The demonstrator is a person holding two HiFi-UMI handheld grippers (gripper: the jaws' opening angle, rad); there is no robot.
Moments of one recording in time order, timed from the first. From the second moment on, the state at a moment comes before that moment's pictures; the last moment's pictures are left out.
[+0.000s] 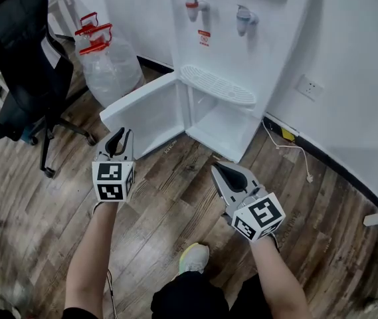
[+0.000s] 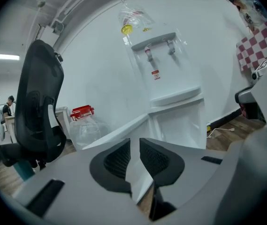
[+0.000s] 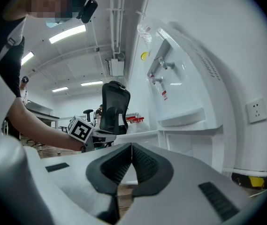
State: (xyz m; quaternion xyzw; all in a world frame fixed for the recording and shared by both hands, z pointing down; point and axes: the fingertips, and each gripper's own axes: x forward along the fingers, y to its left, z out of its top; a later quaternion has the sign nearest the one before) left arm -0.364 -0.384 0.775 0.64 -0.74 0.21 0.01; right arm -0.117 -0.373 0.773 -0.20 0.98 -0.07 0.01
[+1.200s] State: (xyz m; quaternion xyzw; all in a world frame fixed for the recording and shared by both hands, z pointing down) left arm -0.106 -0.434 0.704 0.81 -0.55 0.13 0.13; right arm 0.026 -0.438 0.704 -0.37 0.91 -0.15 -0.02
